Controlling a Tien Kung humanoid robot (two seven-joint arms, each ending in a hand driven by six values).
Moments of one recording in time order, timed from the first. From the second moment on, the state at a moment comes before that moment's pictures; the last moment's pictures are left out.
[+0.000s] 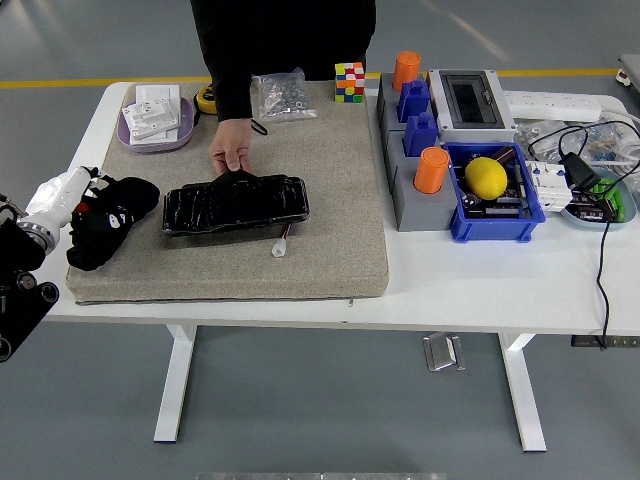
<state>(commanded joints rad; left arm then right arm) -0.50 0.42 -1.00 -0.86 1.79 0.21 0.10 0.07 -0.35 0.16 0.20 -0.35 0.00 -0.08</state>
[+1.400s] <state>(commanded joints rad) -0.51 0.42 -0.93 -1.09 1.77 0.20 0.14 0.07 -0.36 0.16 0.20 -0.35 0.00 -0.08</state>
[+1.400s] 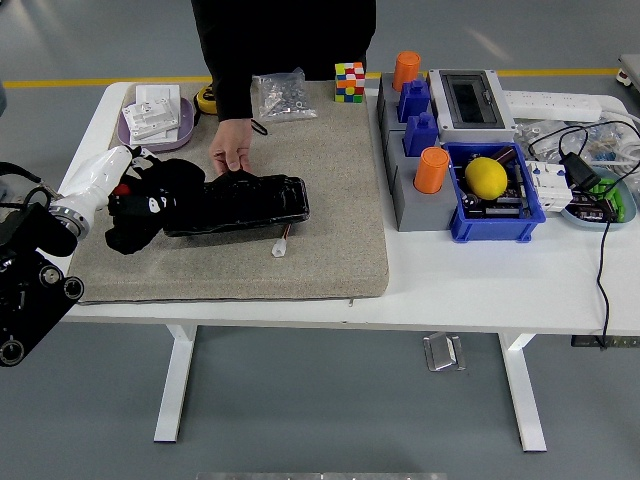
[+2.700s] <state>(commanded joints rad) -0.68 0.32 -0.70 -1.02 1.77 0.19 0.15 0.10 -0.39 0.10 0.20 -0.33 0.01 -0.09</state>
